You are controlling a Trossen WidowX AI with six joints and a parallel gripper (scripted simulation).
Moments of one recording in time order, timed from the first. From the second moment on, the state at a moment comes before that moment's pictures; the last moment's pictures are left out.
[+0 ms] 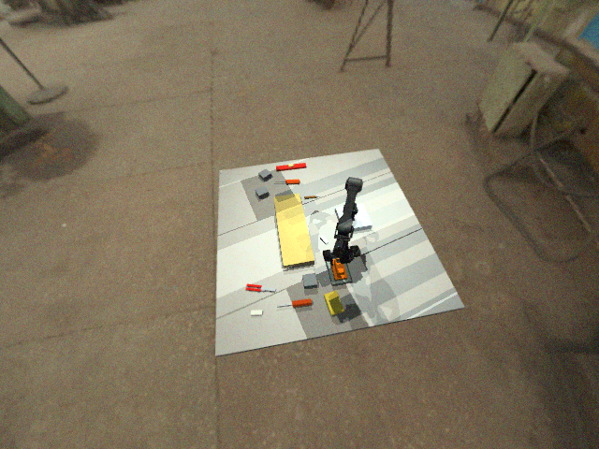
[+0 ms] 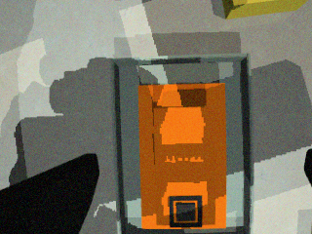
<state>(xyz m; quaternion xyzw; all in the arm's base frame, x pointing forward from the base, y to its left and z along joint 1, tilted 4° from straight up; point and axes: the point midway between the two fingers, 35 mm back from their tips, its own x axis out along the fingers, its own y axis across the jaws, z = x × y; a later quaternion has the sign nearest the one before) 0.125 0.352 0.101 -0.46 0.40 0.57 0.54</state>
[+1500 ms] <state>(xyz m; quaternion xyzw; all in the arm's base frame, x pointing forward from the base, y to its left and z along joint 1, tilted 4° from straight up) 0.289 -0.162 0.079 -0.09 0.70 0.03 0.71</state>
